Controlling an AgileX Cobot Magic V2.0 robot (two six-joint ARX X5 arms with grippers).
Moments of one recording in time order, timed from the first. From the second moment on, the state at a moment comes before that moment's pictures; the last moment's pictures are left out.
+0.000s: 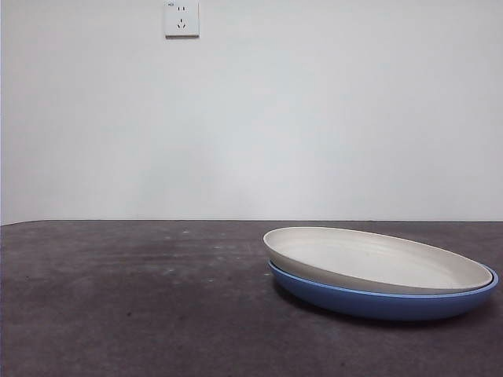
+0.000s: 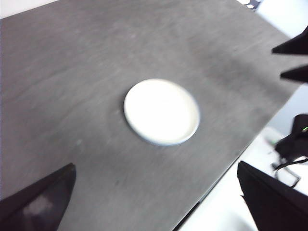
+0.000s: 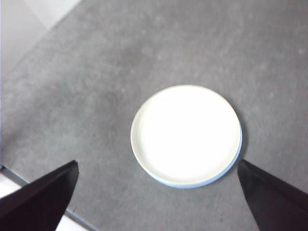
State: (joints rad) left arm -0.64 1.07 1.85 -1.41 0.19 -0.02; right arm 0.23 0.59 1.05 -1.07 -0.36 0.14
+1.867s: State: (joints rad) left arm -0.64 0.52 1.25 -1.19 0.16 -0.10; right arm 0.08 1.51 0.79 -0.43 -0.55 0.22
